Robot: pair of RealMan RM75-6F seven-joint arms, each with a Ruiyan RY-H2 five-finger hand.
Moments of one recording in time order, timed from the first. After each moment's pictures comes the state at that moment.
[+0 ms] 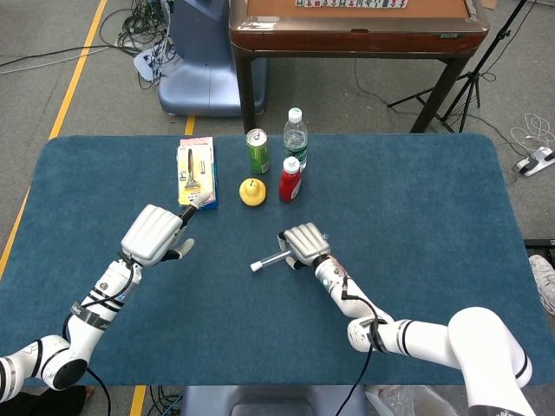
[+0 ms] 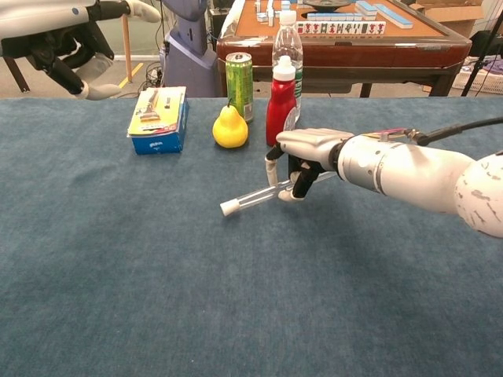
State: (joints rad) left arm -0.75 -1.20 -0.17 -1.73 1.29 1.11 0.27; right arm 1.01 -1.75 0.16 -1.21 -0.84 0.77 -0.36
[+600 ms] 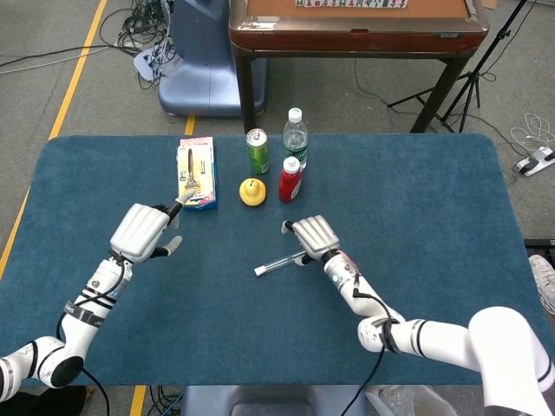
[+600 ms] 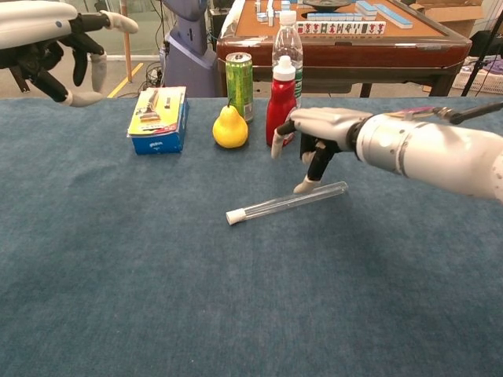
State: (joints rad) left arm -0.71 -1.21 -0.17 -1.67 1.25 1.11 0.26; right arm 0.96 -1.64 0.18 -1.34 -0.88 0.83 -0.36
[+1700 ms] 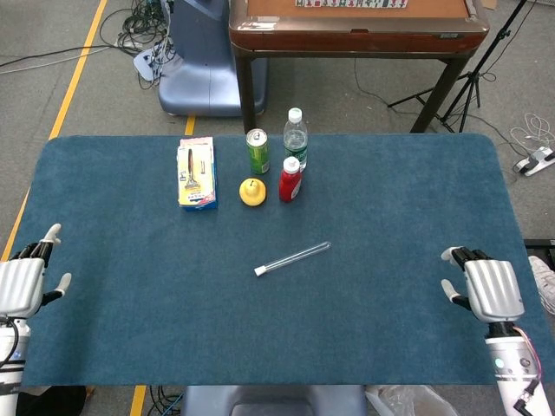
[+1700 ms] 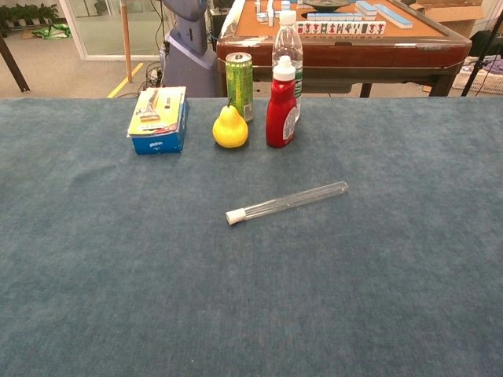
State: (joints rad) left arm -0.29 -1.14 -0.04 -1.63 1.24 1.48 0.21; right arm 0.29 -1.08 -0.07 -1.89 -1.28 1.56 -0.34
